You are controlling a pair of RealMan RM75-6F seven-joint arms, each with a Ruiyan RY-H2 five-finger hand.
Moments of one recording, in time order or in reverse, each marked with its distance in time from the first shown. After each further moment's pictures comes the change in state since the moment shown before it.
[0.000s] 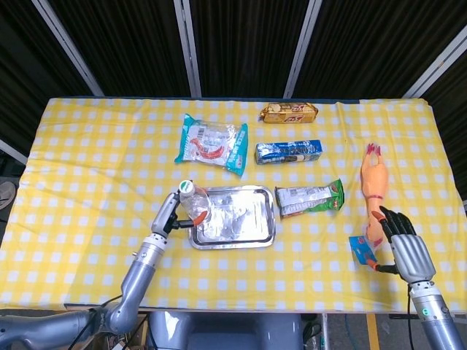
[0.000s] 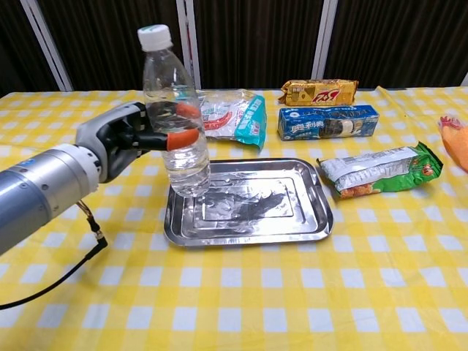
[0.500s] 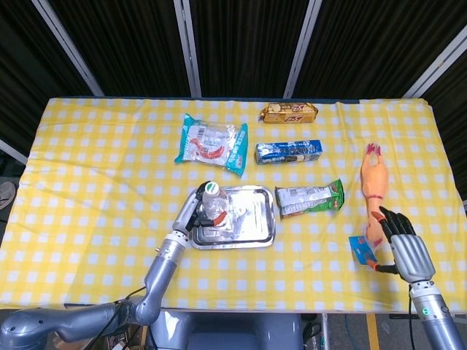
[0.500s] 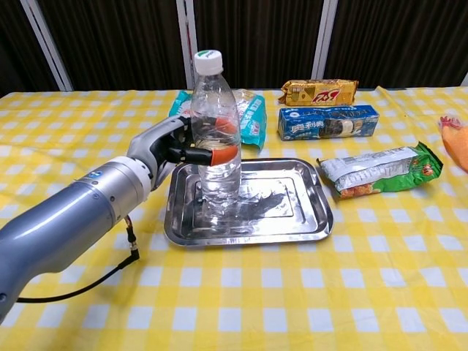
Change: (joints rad) left arm -0.092 -0.154 -0.034 0.197 -0.010 -0.054 0.042; right arm 0.003 -0.004 -0.001 0.013 0.005 -0.009 0.009
